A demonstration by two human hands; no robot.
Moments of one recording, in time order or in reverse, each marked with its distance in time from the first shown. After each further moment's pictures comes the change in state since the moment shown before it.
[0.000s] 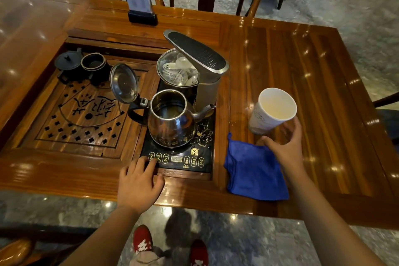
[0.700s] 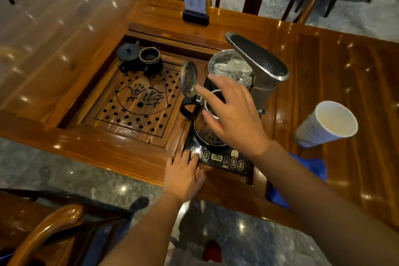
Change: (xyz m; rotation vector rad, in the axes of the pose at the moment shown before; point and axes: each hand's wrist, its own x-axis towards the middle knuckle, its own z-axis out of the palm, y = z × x) left_hand 0.002 -0.003 -0.006 -0.015 -0.035 0.003; right_hand -0.055 -0.143 0.171 -0.670 -0.352 -1.181
